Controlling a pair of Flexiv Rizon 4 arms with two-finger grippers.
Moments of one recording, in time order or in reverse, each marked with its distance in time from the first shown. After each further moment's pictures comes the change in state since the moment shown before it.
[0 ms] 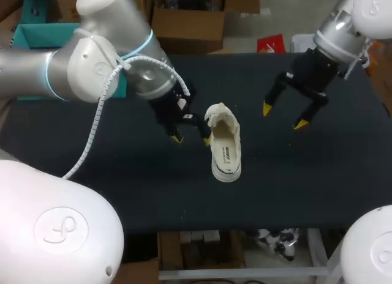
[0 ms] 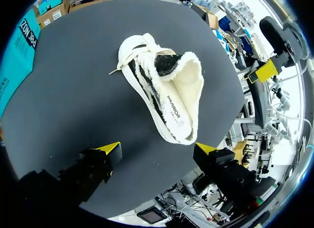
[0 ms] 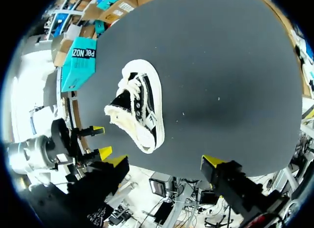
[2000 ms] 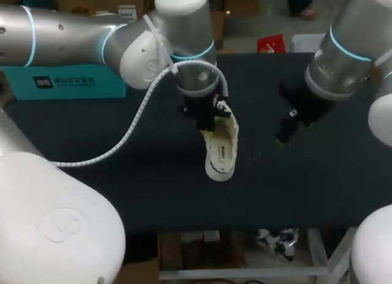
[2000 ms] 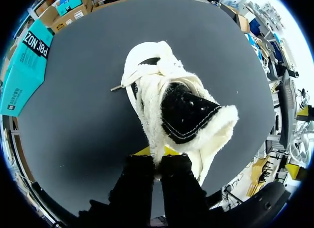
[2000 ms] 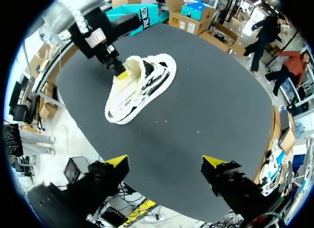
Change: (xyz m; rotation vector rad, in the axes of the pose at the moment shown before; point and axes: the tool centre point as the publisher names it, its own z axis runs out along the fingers) left arm -0.002 -0.055 0.038 0.020 -0.274 -0.059; right arm -0.032 -0.032 -0.003 -0.267 -0.413 -0.753
